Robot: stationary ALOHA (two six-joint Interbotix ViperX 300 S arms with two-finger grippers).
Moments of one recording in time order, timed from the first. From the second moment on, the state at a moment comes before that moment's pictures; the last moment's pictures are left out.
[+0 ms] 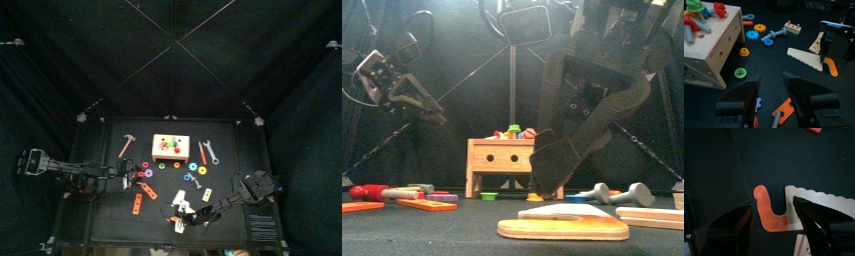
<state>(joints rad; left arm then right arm) 0.05 -0.47 1.23 -0.16 -0.42 0.07 0.48 0.32 0.34 -0.76 0.52 1.36</state>
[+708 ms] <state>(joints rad) 0.06 -0.49 1.25 -0.17 -0.42 0.07 0.50 0.38 0.30 -0.72 0.52 1.36</state>
